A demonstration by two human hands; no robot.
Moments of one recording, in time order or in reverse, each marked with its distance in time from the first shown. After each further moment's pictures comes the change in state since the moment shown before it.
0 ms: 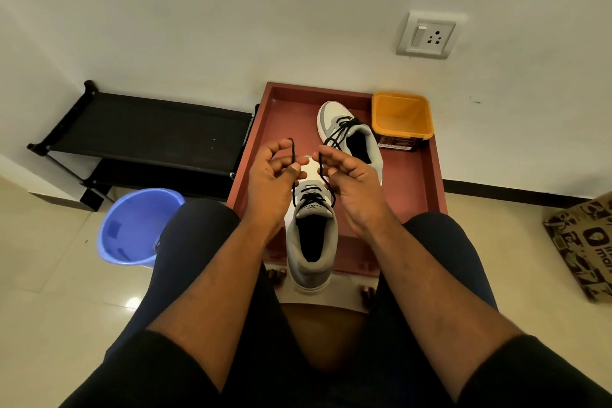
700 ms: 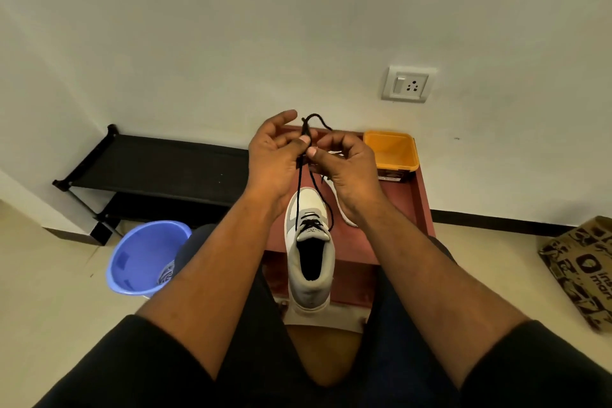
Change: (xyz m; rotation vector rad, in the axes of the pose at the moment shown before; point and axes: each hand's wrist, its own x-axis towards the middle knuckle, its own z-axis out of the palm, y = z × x) left_hand -0.002 0.101 0.017 -0.268 -0.032 0.058; right_hand -0.009 -0.083 0.032 0.014 0.029 -0.243
